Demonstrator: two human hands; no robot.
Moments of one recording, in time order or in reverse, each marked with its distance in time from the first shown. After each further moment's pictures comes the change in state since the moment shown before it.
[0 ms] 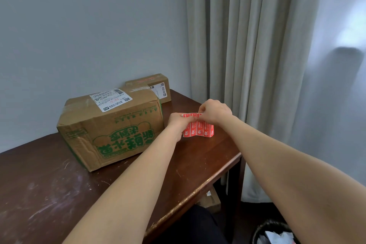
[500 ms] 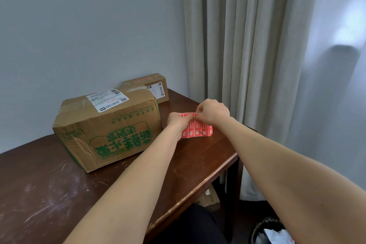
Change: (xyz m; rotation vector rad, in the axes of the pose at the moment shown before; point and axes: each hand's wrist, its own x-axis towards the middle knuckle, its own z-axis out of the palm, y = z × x) left_hand 0.000 0.002 0.006 0.075 0.053 -0.018; right_hand -0.004 0.000 0.003 -0.009 0.036 0.012
